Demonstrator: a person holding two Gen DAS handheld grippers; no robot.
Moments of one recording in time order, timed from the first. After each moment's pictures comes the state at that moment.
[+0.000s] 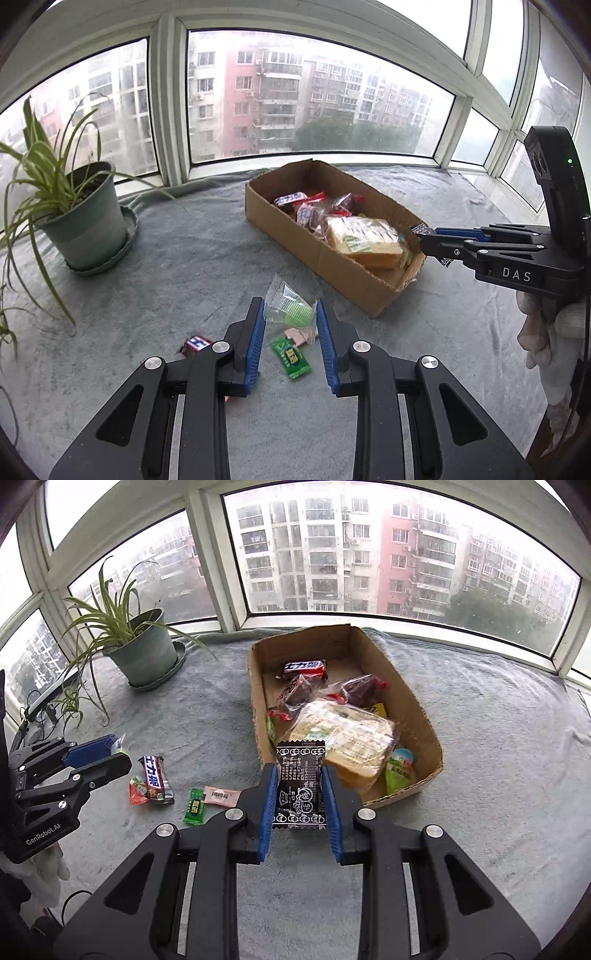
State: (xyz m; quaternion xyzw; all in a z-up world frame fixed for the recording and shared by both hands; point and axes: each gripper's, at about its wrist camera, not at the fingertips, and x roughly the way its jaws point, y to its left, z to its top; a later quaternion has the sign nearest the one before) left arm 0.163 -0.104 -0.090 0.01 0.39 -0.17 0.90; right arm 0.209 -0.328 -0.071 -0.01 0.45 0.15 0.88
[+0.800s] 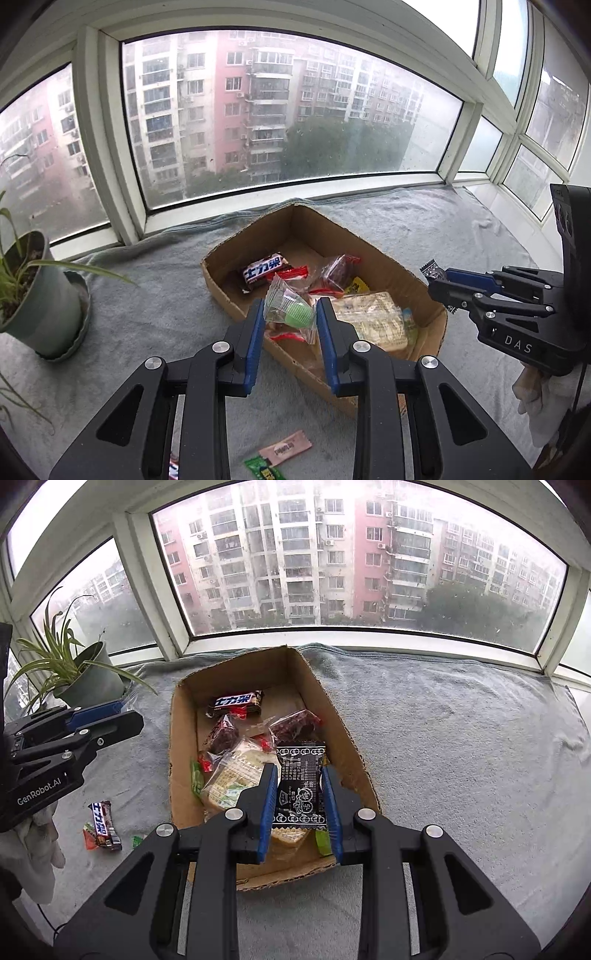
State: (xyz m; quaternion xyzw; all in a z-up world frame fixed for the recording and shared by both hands) left arm 0.270 -0.167 -0.081 0.02 0.39 -0.19 0.90; right arm 0.285 -0.373 -0.091 0.01 0.46 0.10 0.88
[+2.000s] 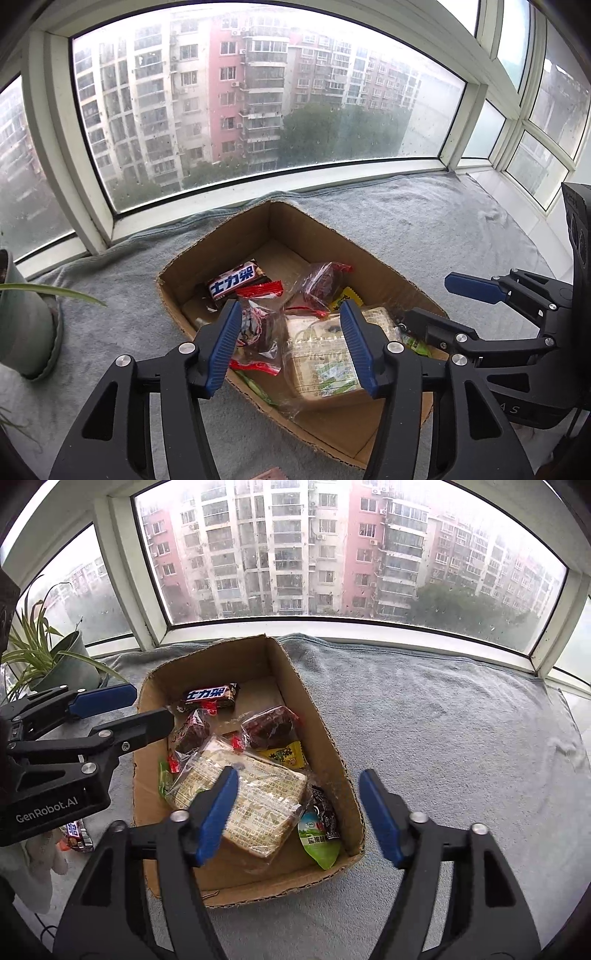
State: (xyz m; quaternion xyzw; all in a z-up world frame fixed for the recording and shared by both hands) left arm 0.301 -0.208 -0.096 0.03 0.42 -0.19 0.89; right arm 0.294 -0.374 -0.103 -0.02 0.46 0.08 0.89
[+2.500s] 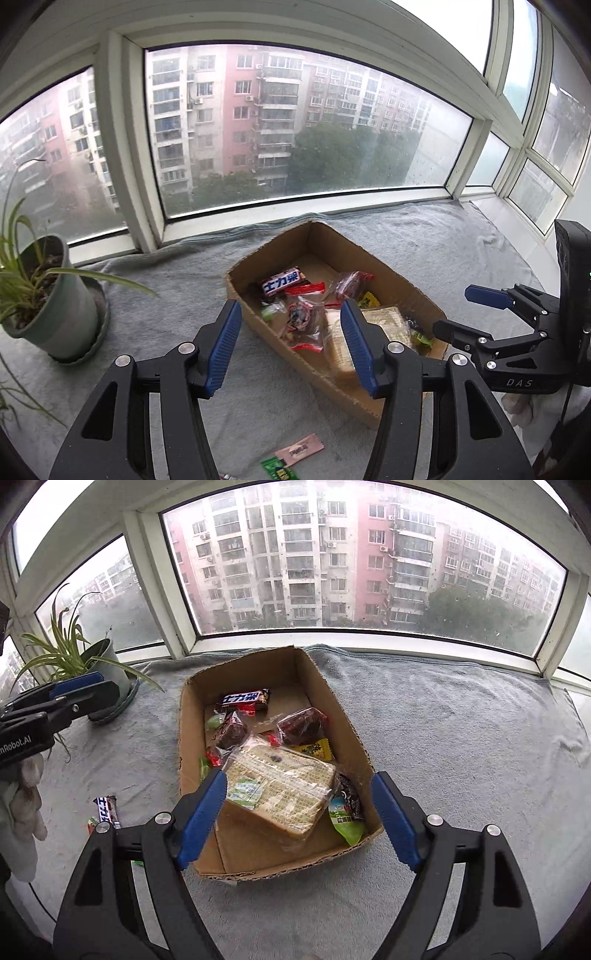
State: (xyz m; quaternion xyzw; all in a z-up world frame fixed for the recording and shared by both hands) left arm 0.269 -0.135 -0.058 0.00 0.38 -0.17 0.91; right arm 0.260 -0.362 -0.077 0.00 0.44 0.12 0.89
